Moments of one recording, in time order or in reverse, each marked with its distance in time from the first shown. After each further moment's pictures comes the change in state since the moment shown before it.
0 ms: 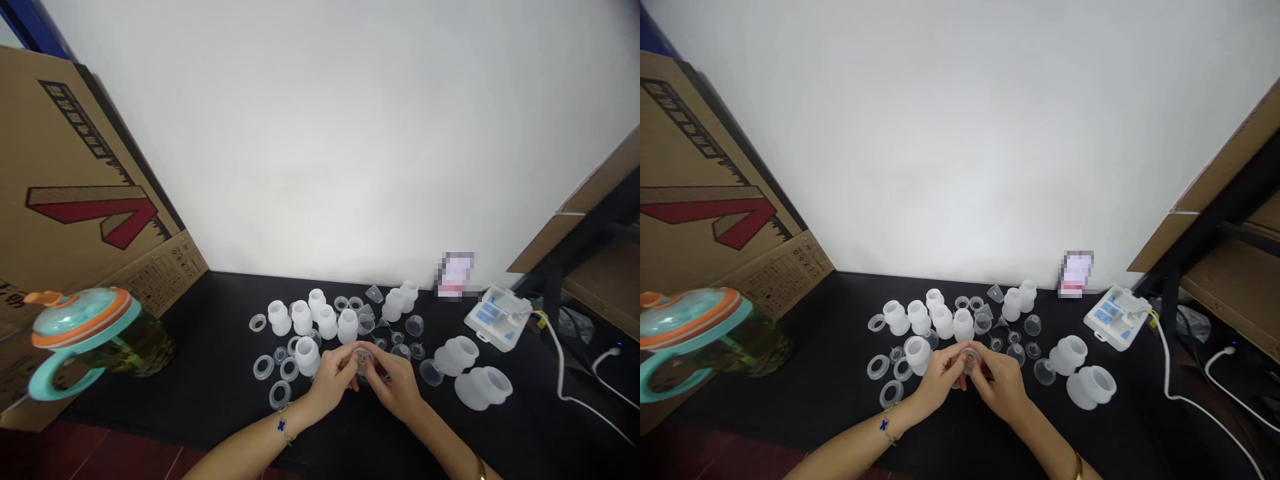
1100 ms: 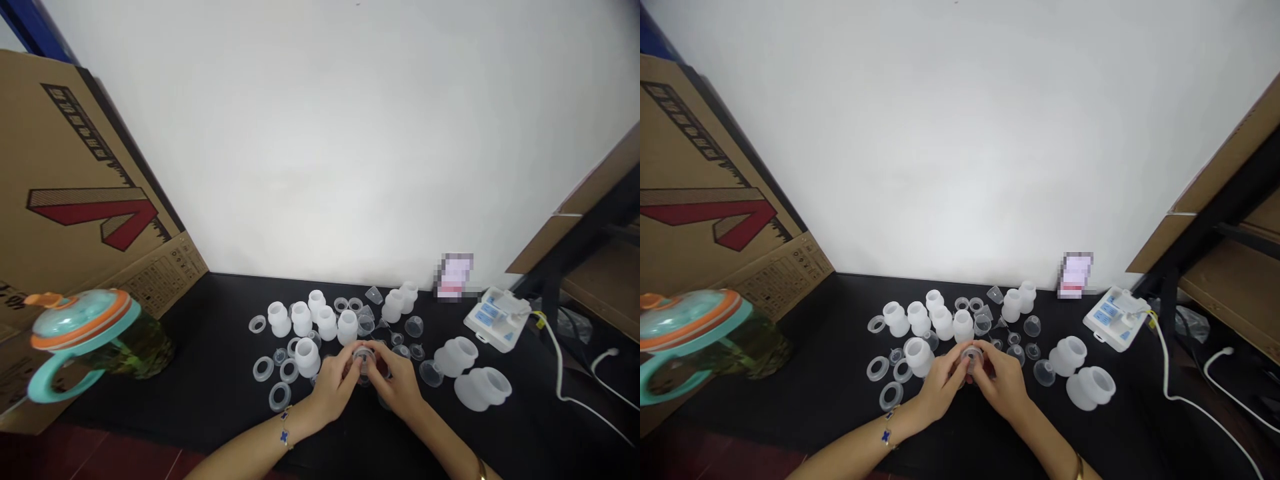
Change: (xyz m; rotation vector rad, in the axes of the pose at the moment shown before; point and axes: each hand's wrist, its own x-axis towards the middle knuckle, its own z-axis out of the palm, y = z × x) left_hand -0.007 -0.004 0.001 0.160 0.001 0.089; right_hand 0.004 -0.001 -0.005 0.030 -0.048 0.135
